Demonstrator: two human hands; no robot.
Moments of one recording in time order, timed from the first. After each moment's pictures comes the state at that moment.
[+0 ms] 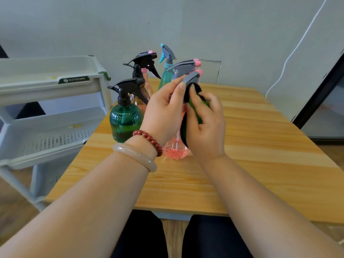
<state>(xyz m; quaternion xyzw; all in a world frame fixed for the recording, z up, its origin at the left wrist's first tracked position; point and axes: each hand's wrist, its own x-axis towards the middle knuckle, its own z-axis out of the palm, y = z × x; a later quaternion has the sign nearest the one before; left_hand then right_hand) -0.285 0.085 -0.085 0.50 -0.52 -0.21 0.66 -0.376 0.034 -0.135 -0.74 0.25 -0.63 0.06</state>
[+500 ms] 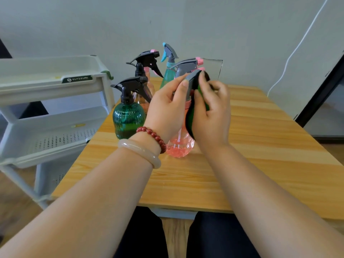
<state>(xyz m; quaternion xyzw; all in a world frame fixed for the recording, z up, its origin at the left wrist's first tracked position) -0.287 0.087 -0.082 0.51 -0.52 -0.22 0.65 -0.374 0.027 -0.120 -0.71 0.28 -0.64 0.10</state>
